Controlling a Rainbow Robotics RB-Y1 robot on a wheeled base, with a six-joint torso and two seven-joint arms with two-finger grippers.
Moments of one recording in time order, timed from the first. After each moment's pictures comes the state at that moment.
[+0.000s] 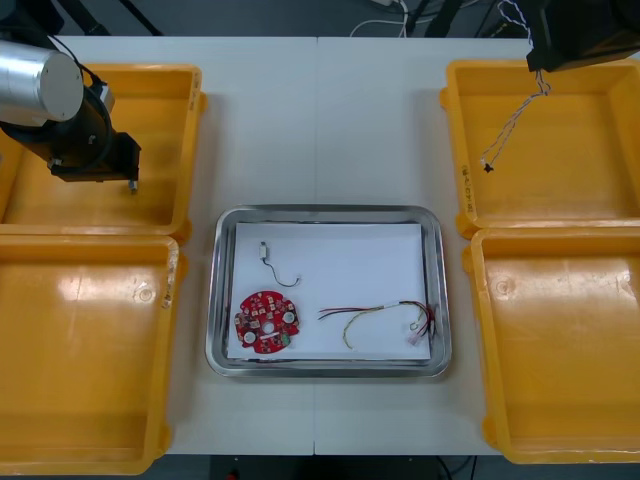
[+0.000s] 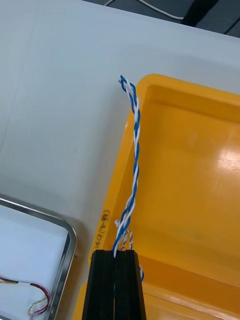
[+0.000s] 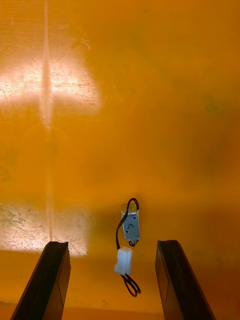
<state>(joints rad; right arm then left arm) -0.98 -0.60 -0.10 -1.70 -0.72 1.92 1.48 -0.84 0.68 -0.21 -1.16 0.64 1.44 -1.33</state>
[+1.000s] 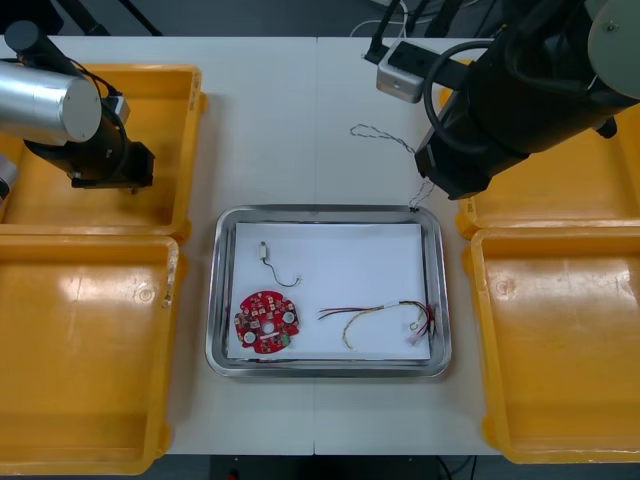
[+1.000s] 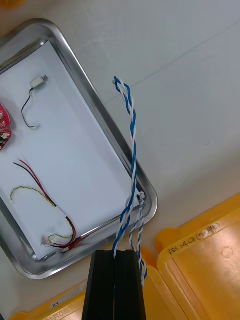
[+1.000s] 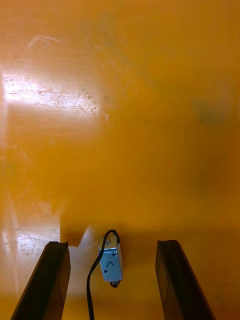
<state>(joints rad) -0.92 -0.65 0.29 -2.08 -1.01 1.92 1.61 -0.84 0.67 -0.29 -1.09 0.68 1.29 -1.33</state>
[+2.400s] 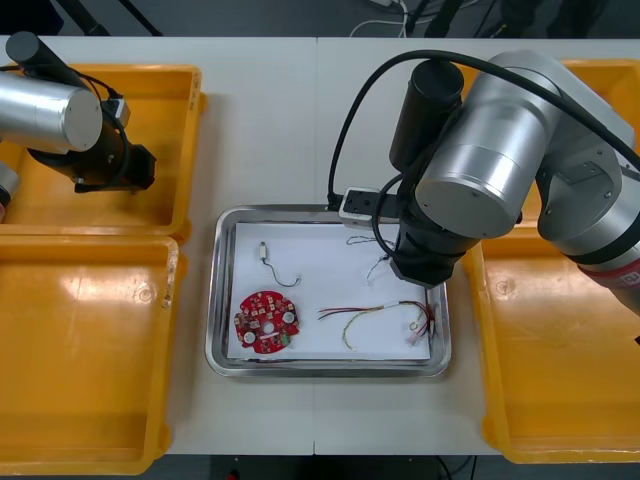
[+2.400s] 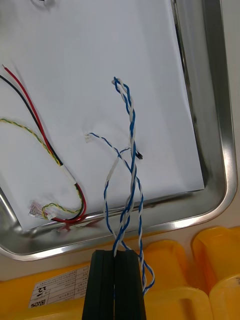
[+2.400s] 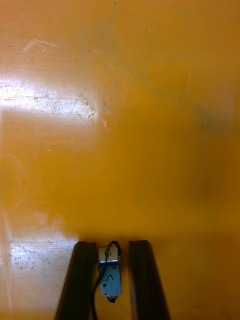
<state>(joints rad) -0.83 -0.58 0.63 -1.98 -0.75 1.90 1.77 -0.82 0.67 -0.30 -1.09 0.68 1.24 -1.33</state>
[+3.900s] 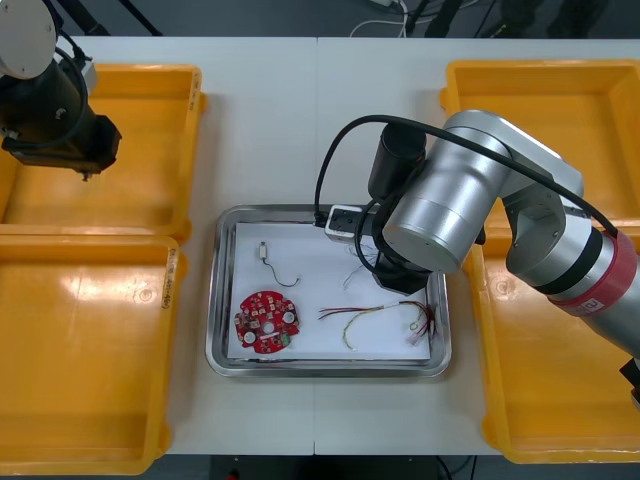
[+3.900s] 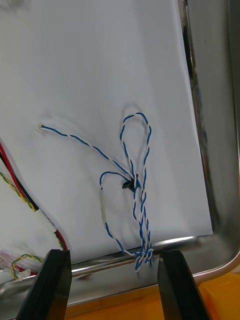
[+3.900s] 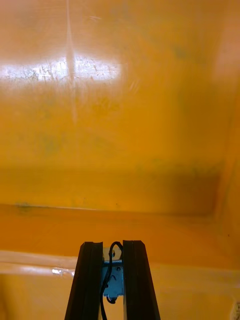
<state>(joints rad) -0.77 -0.53 0.72 -1.88 -0.58 1.74 1.82 -0.81 0.67 -0.08 -1.53 0.55 1.87 -1.33</state>
